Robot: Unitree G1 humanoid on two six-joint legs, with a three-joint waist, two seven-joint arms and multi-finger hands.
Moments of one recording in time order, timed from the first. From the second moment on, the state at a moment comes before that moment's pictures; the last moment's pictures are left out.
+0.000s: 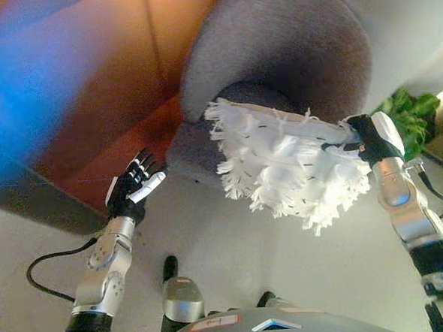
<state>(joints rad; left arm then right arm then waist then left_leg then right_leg) 0.15 0.49 -0.03 0.06 -0.64 -0.02 -0.04 -0.28 -0.72 0.16 0.44 -0.18 0.13 -0.16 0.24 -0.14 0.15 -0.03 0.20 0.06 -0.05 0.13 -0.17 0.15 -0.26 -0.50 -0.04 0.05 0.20</state>
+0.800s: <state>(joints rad) 0.17 0.67 0.03 -0.01 -0.66 0.01 -0.17 -0.88 -0.81 0.28 0.96 0.17 0.27 -0.35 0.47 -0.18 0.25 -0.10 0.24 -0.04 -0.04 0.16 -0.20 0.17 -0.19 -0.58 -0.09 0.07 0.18</state>
